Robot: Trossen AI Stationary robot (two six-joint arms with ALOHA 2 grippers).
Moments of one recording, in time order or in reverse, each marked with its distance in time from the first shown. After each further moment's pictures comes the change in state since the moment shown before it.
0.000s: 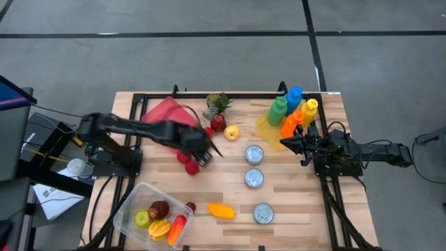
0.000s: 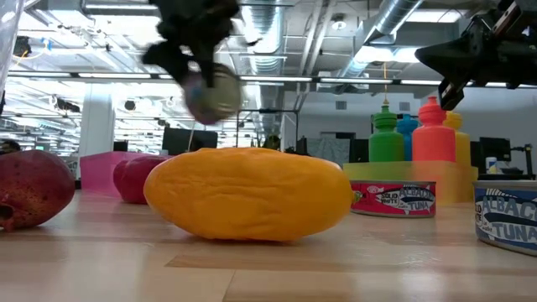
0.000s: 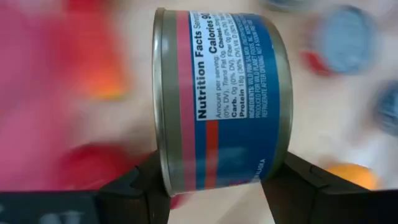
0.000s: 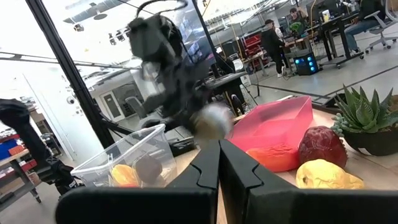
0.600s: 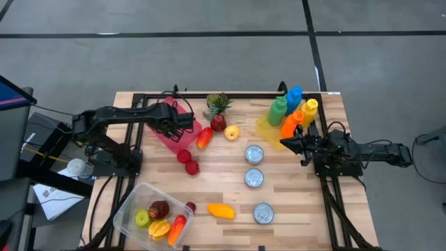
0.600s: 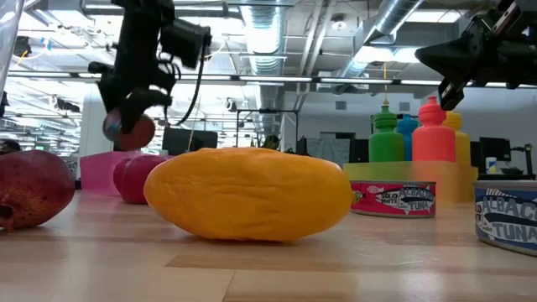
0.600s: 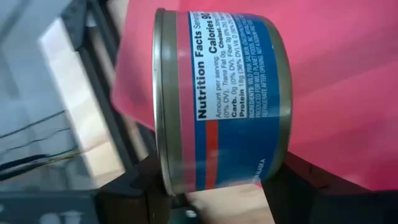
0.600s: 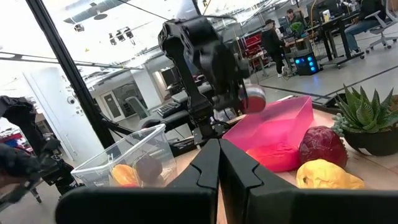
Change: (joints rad) left arm 0.365 -0.093 -0.233 -0.399 -0.319 0.051; right arm 0.000 0.000 0.000 0.000 0.000 0.000
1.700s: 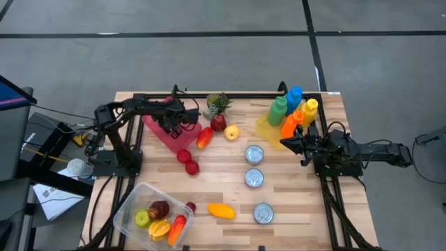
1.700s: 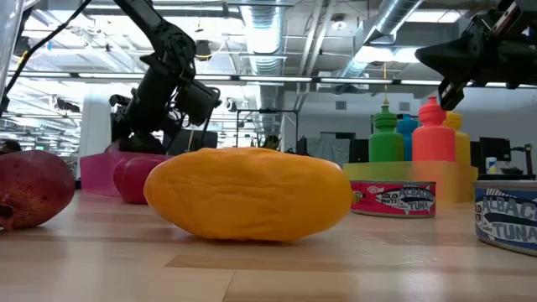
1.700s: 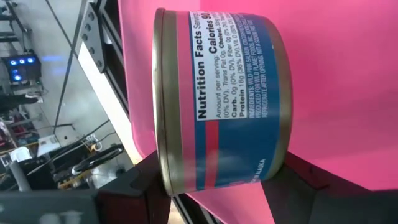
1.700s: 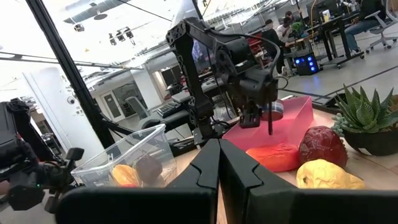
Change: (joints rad) left arm 0.182 0.283 -0.030 0.098 -0.135 0.250; right arm 0.000 0.000 0.000 0.000 0.000 0.000
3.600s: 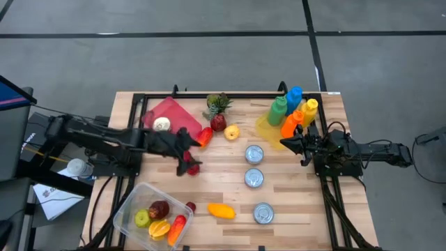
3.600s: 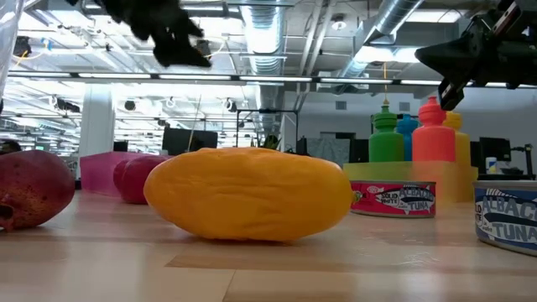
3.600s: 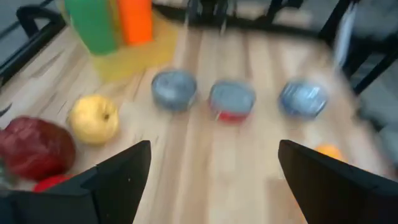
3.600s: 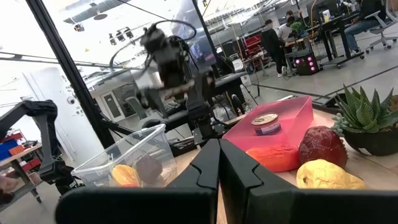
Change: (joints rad) left arm -0.575 -0.693 -0.326 1.083 0.481 0.404; right arm 0.000 0.000 0.000 0.000 0.000 0.000
